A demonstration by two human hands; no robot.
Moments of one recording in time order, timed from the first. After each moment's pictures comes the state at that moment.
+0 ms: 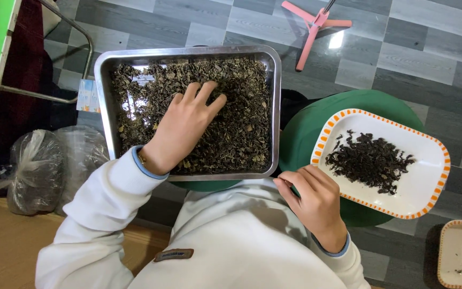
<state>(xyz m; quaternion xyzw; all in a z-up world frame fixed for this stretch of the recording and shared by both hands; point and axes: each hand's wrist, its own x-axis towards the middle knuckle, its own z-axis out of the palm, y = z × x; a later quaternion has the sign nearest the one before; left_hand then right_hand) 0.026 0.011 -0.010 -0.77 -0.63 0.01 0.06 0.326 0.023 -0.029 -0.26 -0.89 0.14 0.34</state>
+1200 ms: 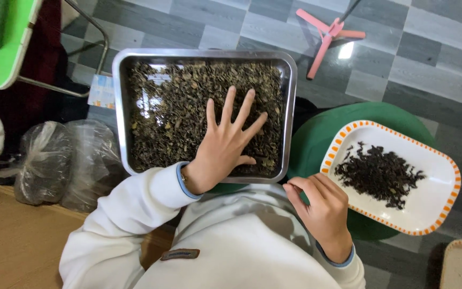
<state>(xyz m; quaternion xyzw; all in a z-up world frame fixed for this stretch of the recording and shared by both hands) 0.084 -0.008 -0.043 -0.73 -0.67 0.09 0.15 0.325 0.020 -0.021 -0.26 -0.91 0.17 0.29</state>
